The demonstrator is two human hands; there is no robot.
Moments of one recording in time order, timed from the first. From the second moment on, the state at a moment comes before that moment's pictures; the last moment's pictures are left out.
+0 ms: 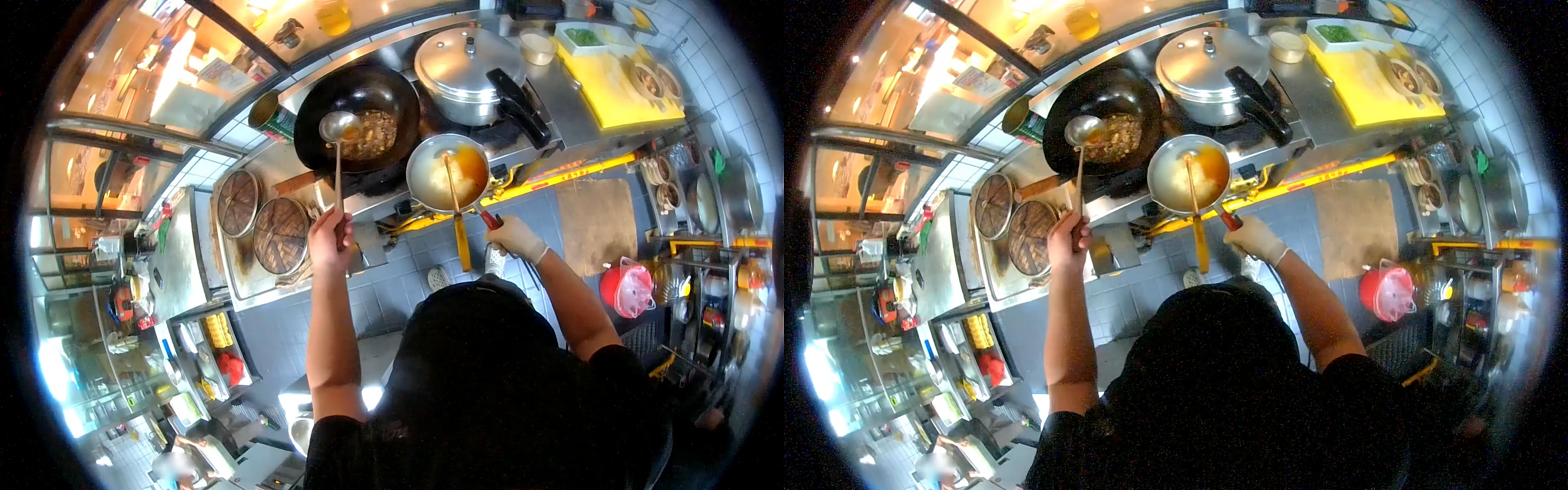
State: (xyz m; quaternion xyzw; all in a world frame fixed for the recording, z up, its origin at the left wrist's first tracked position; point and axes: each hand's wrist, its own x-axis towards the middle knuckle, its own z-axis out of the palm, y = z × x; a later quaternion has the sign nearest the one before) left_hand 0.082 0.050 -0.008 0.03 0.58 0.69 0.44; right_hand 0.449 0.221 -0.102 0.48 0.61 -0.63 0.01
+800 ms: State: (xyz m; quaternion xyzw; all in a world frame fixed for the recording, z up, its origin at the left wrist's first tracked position) left_hand 0.110 0.045 -0.023 0.57 0.80 0.18 0.00; right_hand 0.451 0.224 -0.094 0.48 0.58 -0.66 0.02
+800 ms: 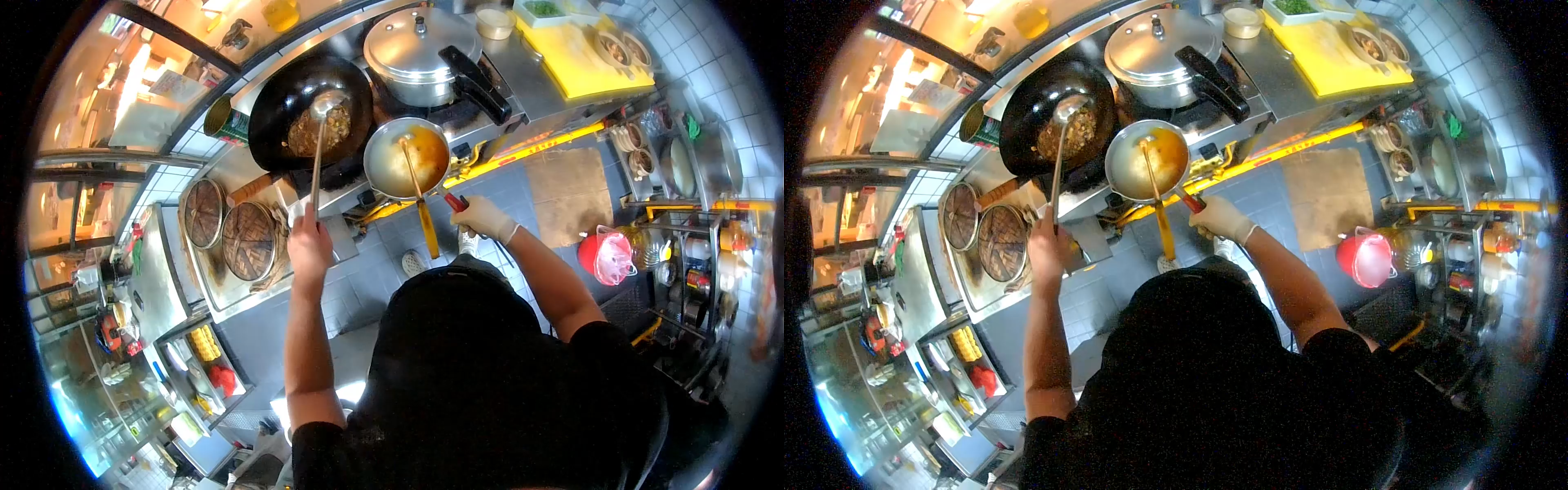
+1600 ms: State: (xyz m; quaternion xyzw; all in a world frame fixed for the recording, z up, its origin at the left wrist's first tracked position) left_hand -0.002 0.149 0.057 0.49 0.82 -0.27 0.09; right_hand 0.450 0.227 -0.091 0.47 0.55 -0.69 0.02
